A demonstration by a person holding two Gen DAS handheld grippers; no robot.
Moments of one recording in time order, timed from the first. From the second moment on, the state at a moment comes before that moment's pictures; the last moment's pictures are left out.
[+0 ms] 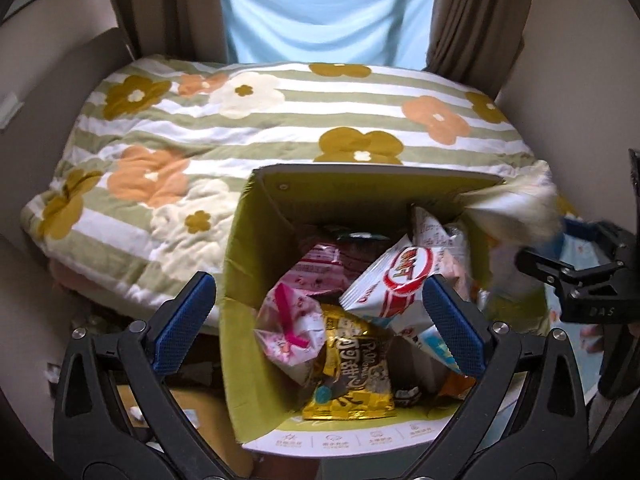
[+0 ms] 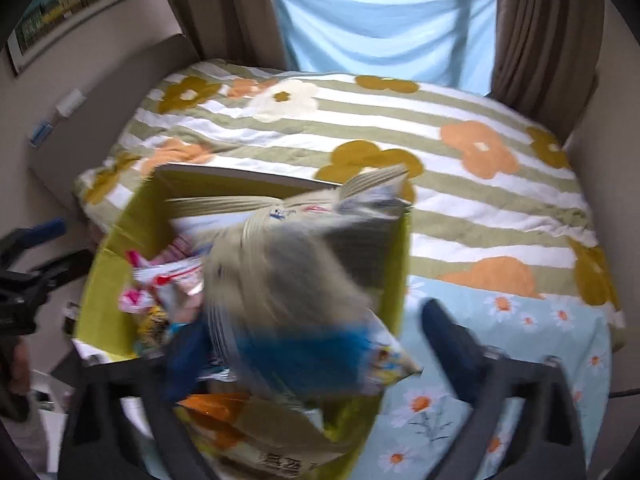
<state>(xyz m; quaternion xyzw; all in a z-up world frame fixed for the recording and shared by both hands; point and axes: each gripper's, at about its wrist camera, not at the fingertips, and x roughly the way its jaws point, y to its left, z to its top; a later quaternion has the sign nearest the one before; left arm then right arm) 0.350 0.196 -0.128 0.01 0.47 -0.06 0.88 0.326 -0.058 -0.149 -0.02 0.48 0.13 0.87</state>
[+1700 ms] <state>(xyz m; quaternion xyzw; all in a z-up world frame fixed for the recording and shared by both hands) 0.022 0.040 0.011 0.02 0.23 -0.04 0.97 0.000 -0.203 -0.007 0.02 0.26 -0.02 0.97</state>
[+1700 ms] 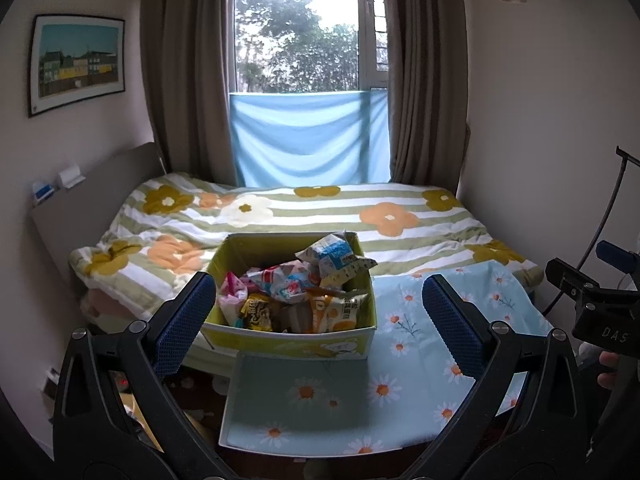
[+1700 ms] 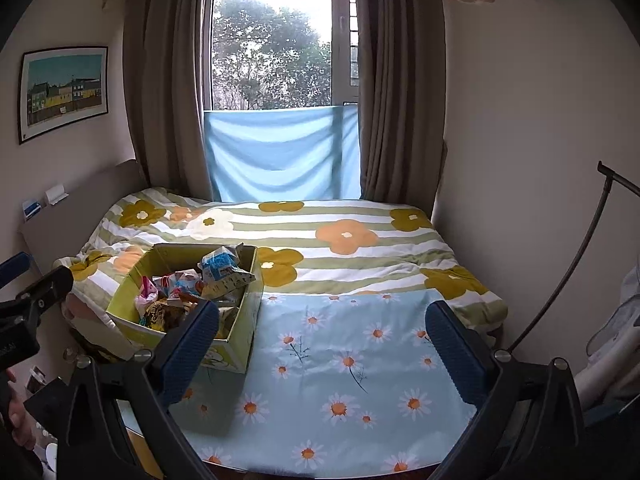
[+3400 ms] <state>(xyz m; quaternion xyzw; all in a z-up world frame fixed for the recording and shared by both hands) 0.032 0.035 0.001 0.03 0.24 -0.04 0.97 0.002 -0.202 -0.014 0.02 0.27 -0.05 0.96</state>
